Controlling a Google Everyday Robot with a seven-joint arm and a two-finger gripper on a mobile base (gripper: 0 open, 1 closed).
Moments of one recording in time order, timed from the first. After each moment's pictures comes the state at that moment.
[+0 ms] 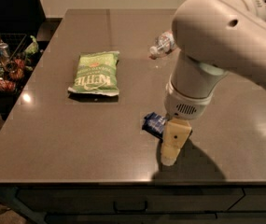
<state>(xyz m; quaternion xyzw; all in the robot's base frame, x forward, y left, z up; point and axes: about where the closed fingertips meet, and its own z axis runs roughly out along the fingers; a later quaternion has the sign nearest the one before) 0.431 -0.106 0.843 -0.60 0.79 0.02 0.07</state>
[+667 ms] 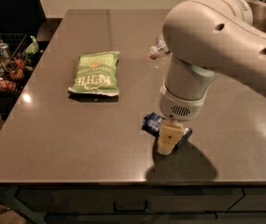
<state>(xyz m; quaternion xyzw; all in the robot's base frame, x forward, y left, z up) 0.429 -0.098 0.832 -0.61 0.79 0.03 0.05</state>
